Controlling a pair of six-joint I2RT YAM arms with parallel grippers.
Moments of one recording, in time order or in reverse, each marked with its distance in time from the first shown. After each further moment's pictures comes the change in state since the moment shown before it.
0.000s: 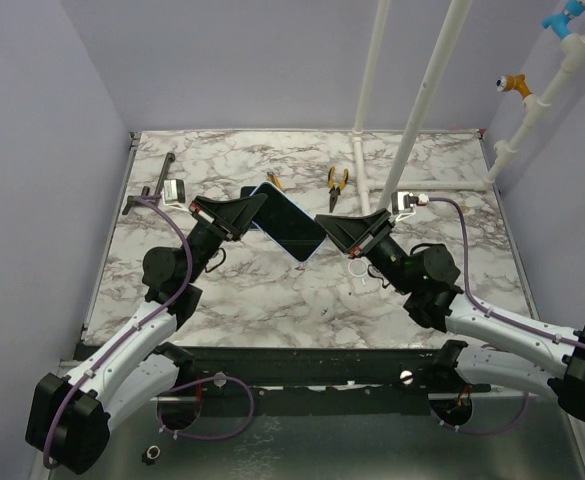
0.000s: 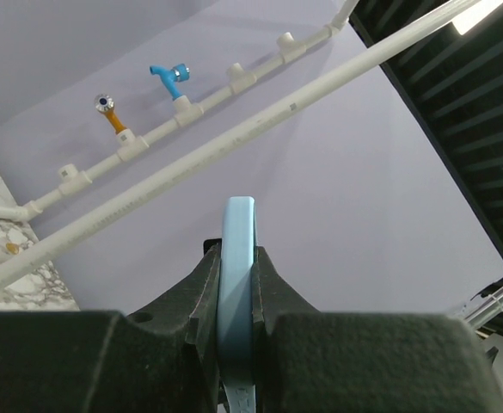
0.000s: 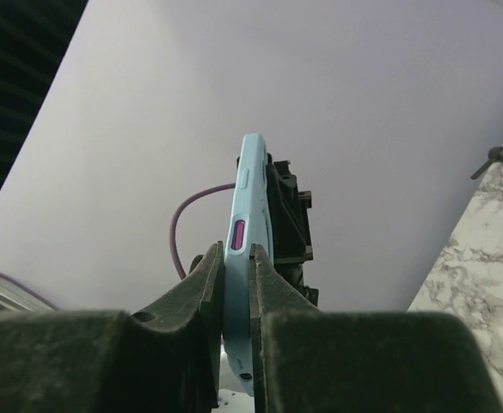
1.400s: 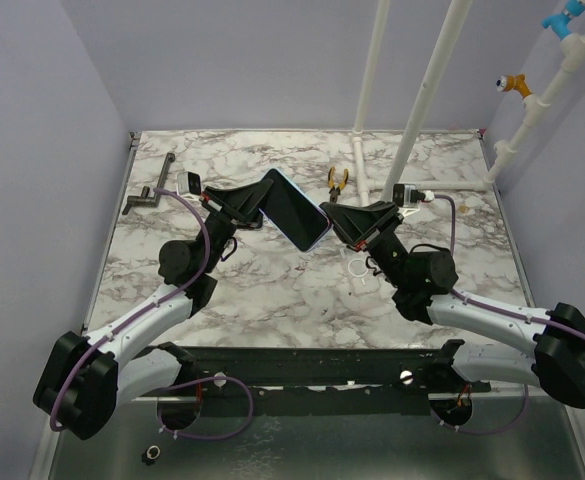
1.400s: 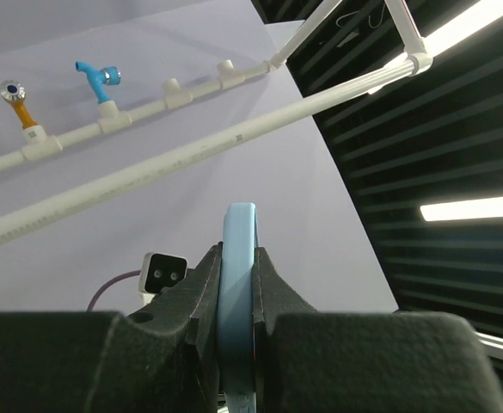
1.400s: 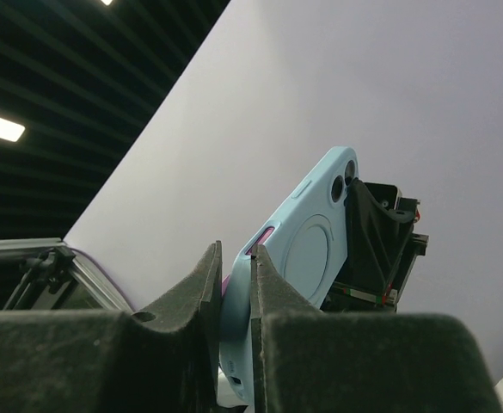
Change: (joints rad) left arm -0.074 0.217 0.035 0.255 -0.107 -0.259; right arm -0.026 0.167 -0.007 0.482 -0.058 0.040
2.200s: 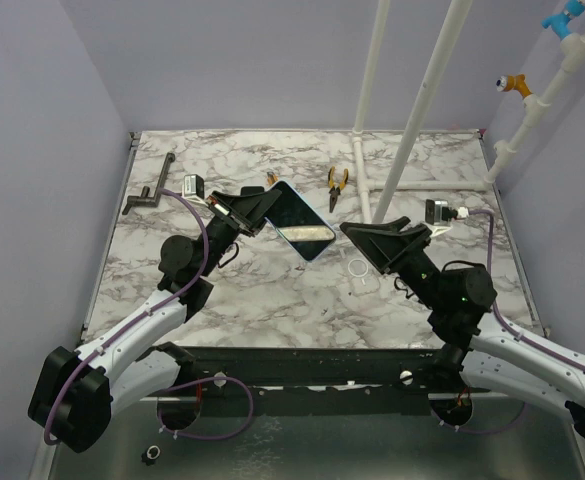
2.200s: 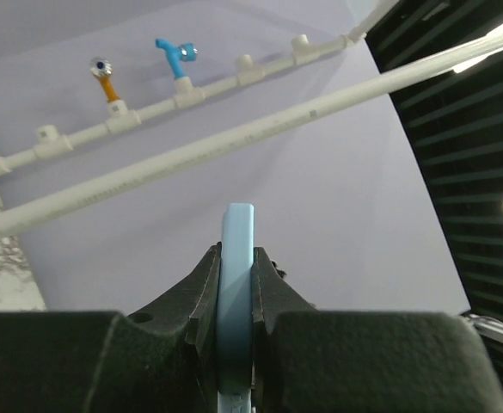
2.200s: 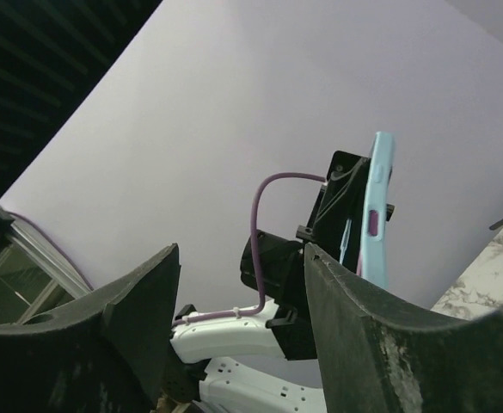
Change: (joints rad) left arm -0.002 -0.090 0.001 -0.220 0.038 0.100; right arm 0.020 -0.361 -0.066 -0.423 0.010 -0.180
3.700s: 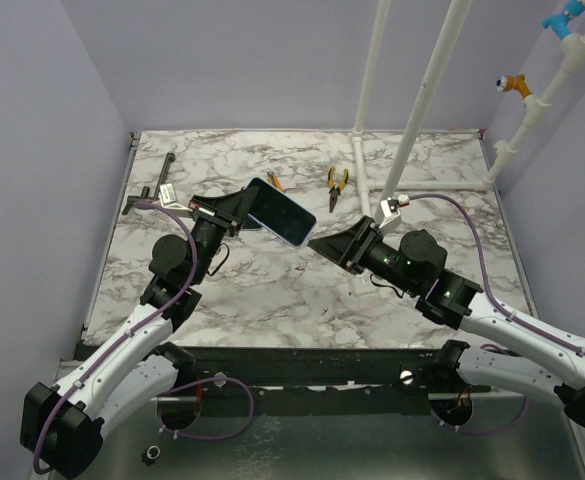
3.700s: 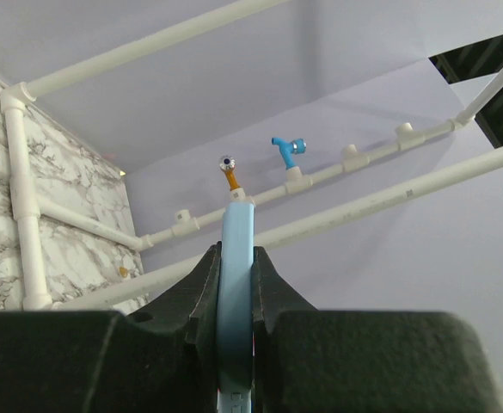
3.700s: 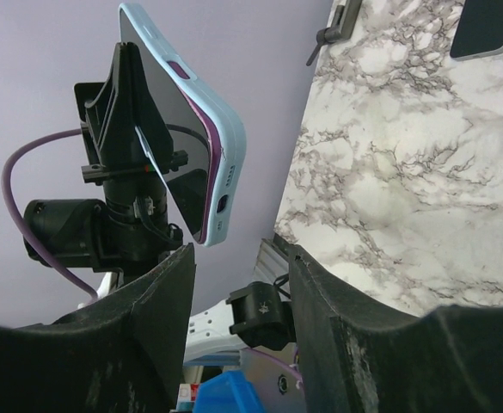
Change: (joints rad) left arm 0.021 -0.176 0.026 -0.395 -0.264 0.245; right arm 0.003 0.127 0.207 -0.728 0.016 0.075
